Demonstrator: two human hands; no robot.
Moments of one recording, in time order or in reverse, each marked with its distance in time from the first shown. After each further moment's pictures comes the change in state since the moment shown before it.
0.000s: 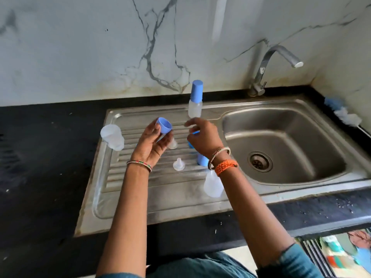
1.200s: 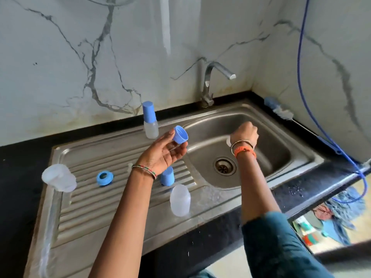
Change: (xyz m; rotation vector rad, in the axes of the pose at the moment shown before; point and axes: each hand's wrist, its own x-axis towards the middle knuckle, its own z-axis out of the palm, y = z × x) left_hand 0.029 -0.058 0.110 0.182 -0.295 -0.402; right_hand 0.015 0.097 -0.168 0.141 0.427 0.697
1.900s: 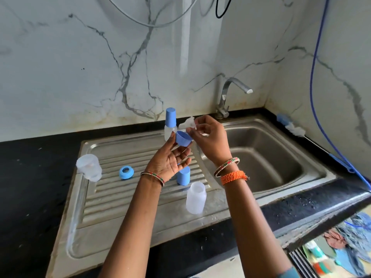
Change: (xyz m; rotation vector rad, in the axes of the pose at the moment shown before) left_hand -0.051 0.003 -0.023 -0.024 0.023 0.079; right_hand -0.134 -0.039 0.064 0.210 -0.166 -0.807
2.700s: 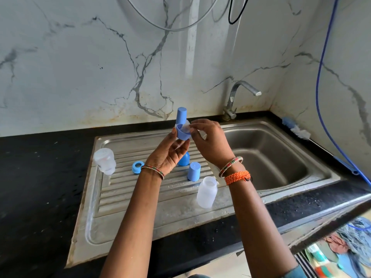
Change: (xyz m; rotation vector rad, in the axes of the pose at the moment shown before) left_hand -0.030 0.027 -0.015 -0.254 -0.105 0.114; right_hand -0.026 -0.029 0.023 -0.368 -0.127 -0.235
